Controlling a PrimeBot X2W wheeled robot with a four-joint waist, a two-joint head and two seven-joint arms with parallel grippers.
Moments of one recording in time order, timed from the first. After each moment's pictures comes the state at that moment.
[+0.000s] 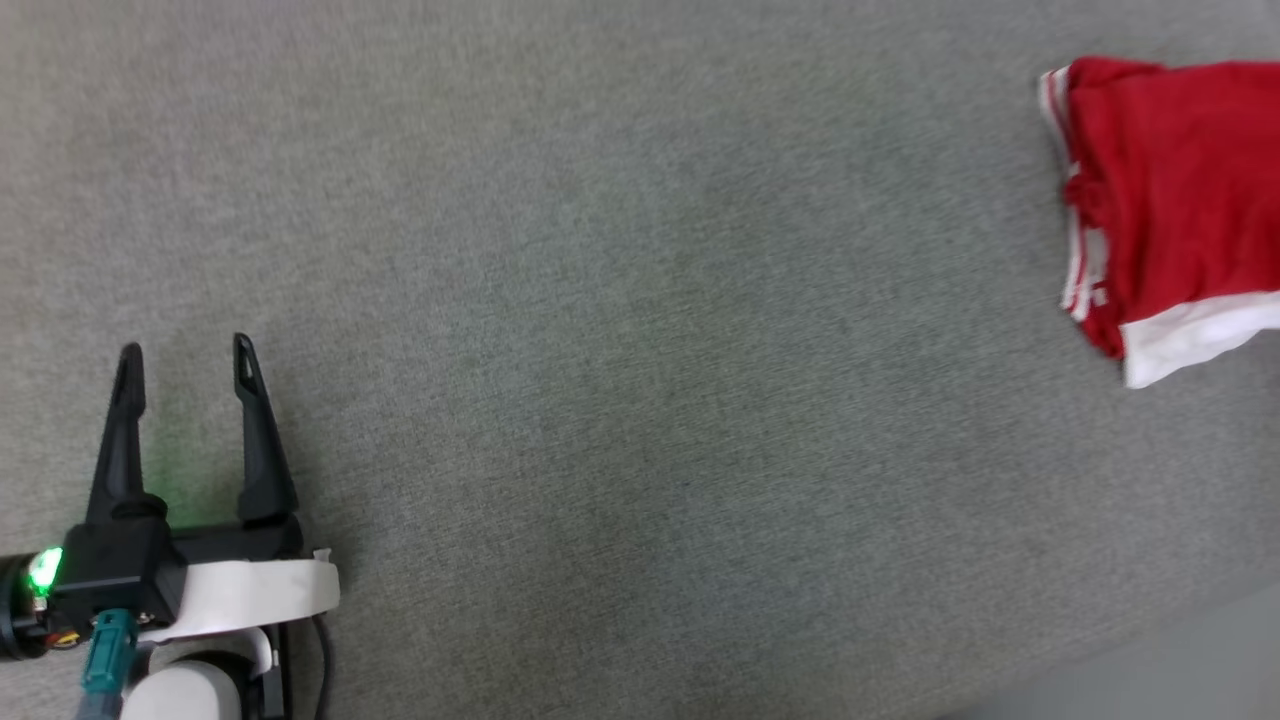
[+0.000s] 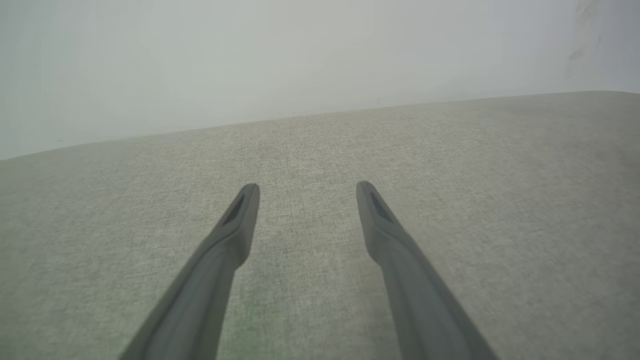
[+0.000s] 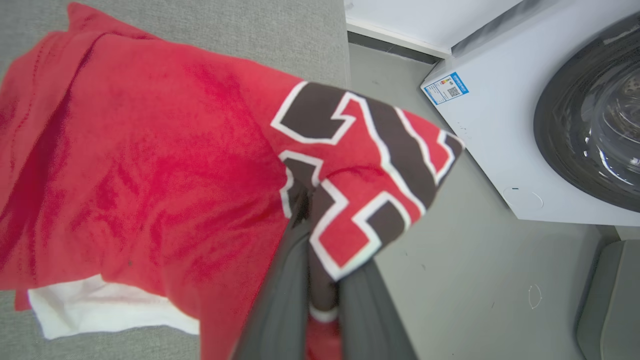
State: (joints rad) left arm -0.07 0.10 0.11 -0.17 -0.01 0.07 -0.26; right arm -0.95 -0.90 0.68 0.60 0.74 0.13 0.31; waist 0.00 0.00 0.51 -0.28
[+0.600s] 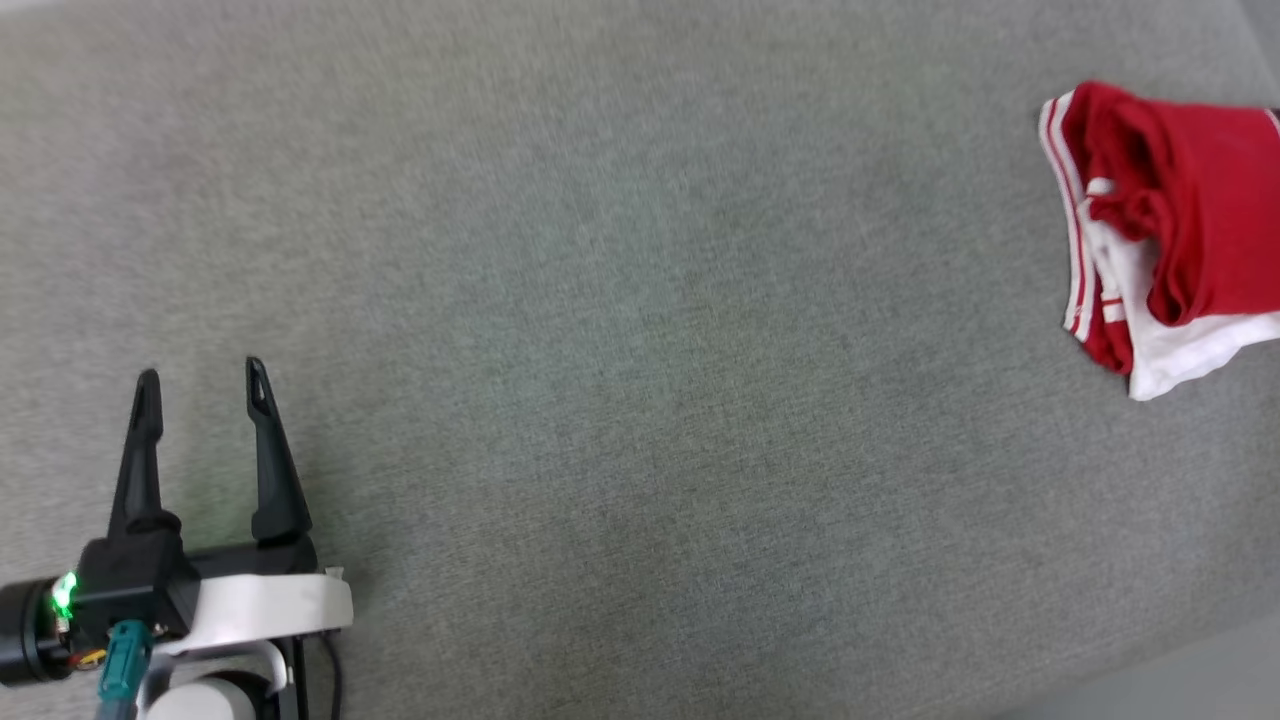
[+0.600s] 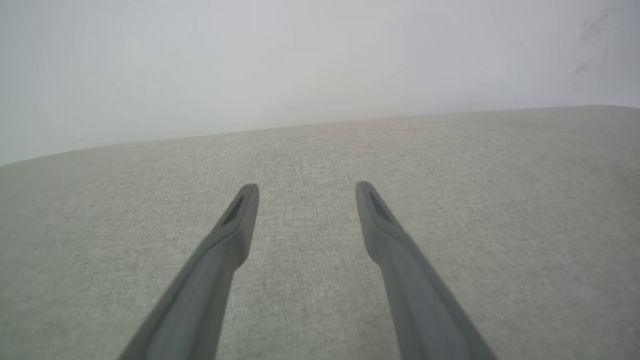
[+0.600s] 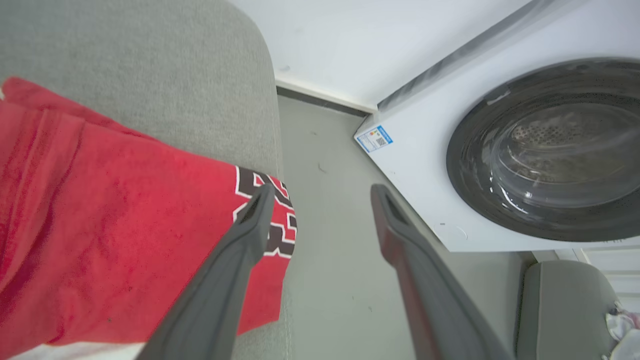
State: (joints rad) left arm -0.06 0.08 0.11 -0.15 -0.03 0.08 -0.26; right arm -1.04 -0.79 0.59 0.89 0.45 0.13 0.10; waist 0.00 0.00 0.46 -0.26
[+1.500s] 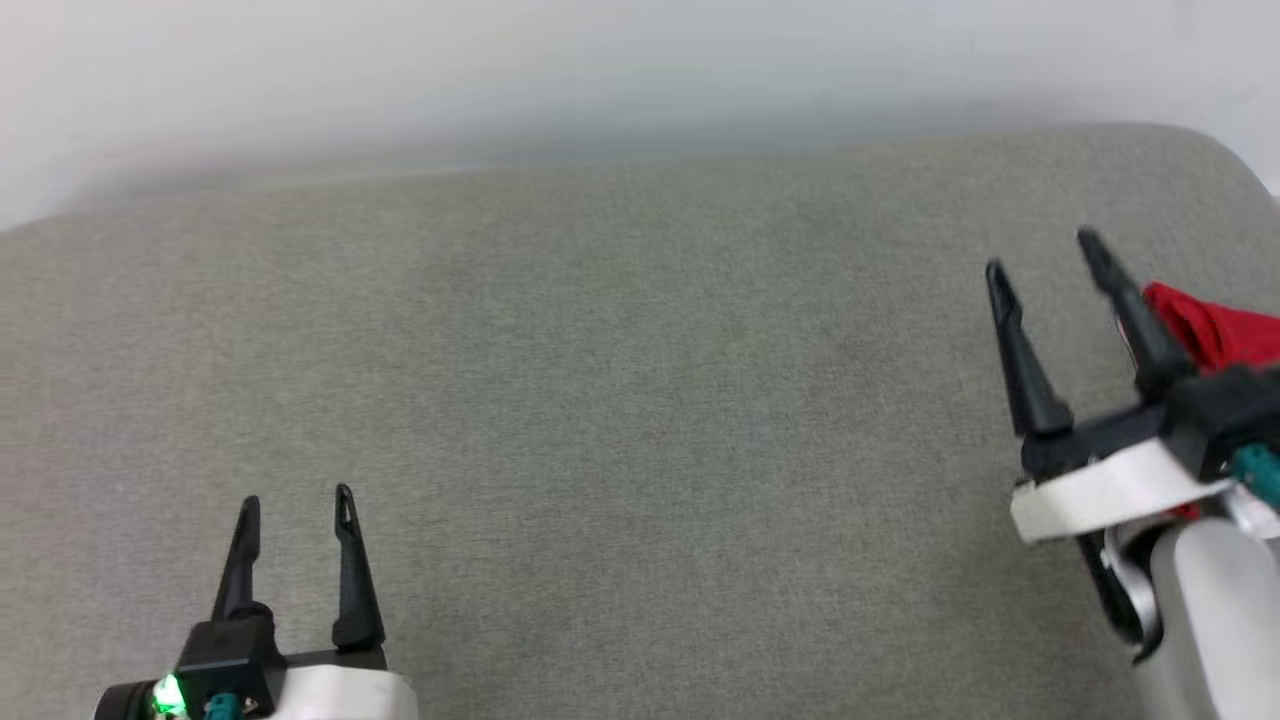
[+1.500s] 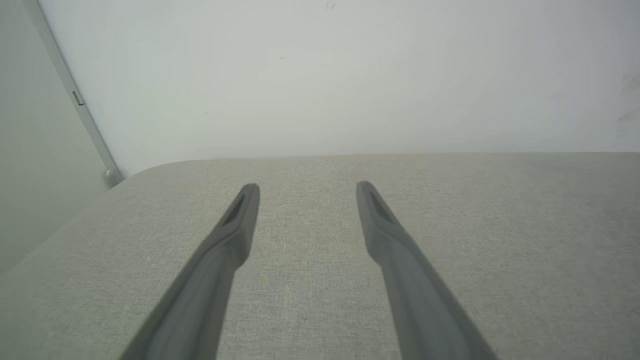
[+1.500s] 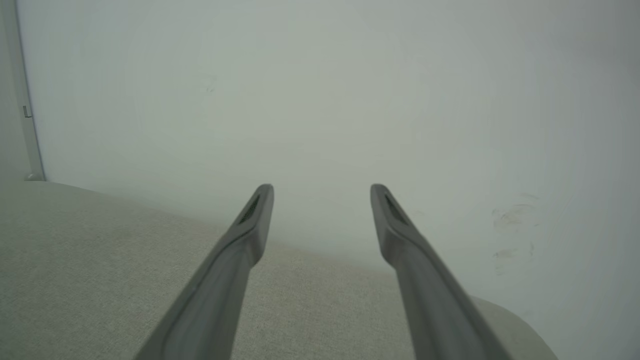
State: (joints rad) left arm 0.09 0.05 0.03 -0.07 -0.06 0.11 -0.26; right arm -0.35 -0.23 0.12 0.14 0.08 0.13 -0.26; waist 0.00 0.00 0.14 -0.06
